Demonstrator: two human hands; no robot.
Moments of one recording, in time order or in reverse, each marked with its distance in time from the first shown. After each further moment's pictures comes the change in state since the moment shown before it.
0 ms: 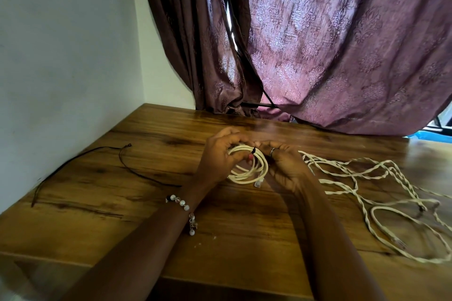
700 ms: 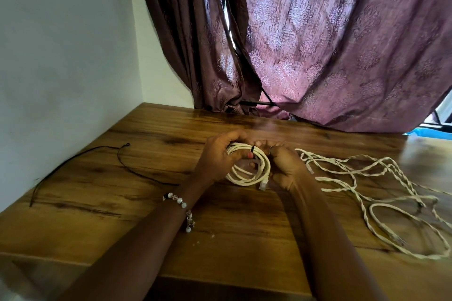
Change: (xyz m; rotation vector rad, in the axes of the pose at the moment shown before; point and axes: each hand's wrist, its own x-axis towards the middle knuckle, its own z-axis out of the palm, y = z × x) left_hand 0.000 0.002 0.001 -0.124 -0.069 -0.055; right_hand -0.006 -0.007 0.008 -0.085 0.085 0.158
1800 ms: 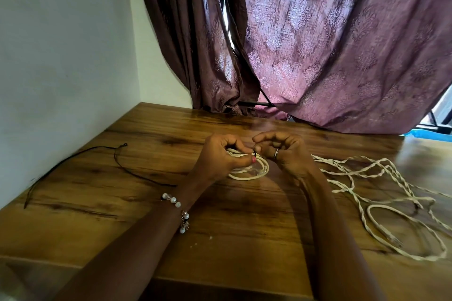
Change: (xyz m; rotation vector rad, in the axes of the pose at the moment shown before) left_hand -0.001 0.010 0.004 -0.183 0.016 -0.195; right_hand -0.011 -0.015 -0.016 -0.379 -0.191 -0.494
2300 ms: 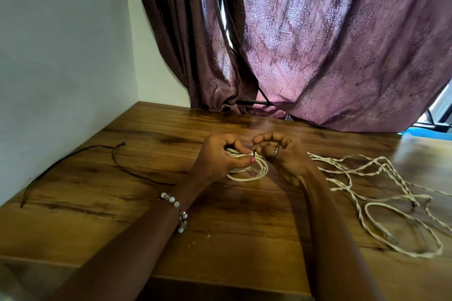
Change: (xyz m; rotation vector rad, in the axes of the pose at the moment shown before) left_hand 0.000 -0.003 0.001 0.032 -0.010 0.036; right_hand 0.001 0.004 -0.003 0.059 0.018 0.114
